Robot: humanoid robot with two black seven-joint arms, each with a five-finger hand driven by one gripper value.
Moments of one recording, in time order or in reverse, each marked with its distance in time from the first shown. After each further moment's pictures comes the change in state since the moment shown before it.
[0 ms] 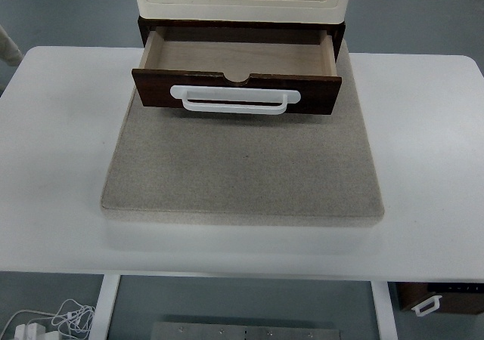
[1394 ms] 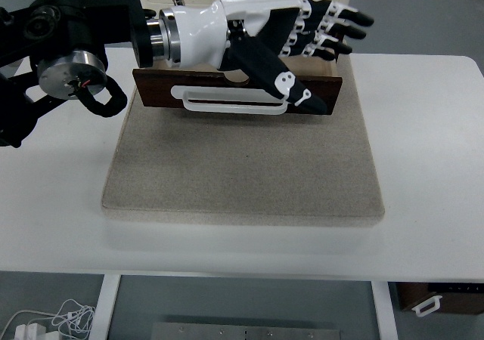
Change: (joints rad) left arm -0.062 0.044 0.593 -0.778 0.144 0.077 0.405; right arm 0.000 0.000 0.000 0.000 0.000 0.000 -0.001
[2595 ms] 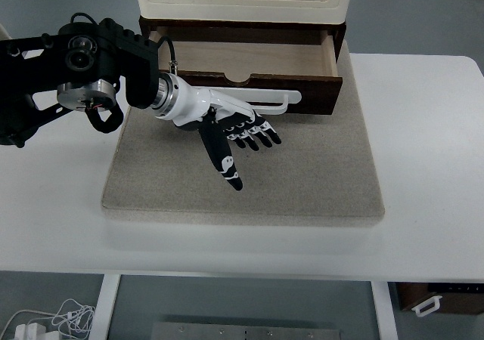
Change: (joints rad) left arm -0.059 -0.007 0.223 0.126 0.119 -0.175 0.327; right arm 0.000 0.000 0.000 0.000 0.000 0.000 0.001
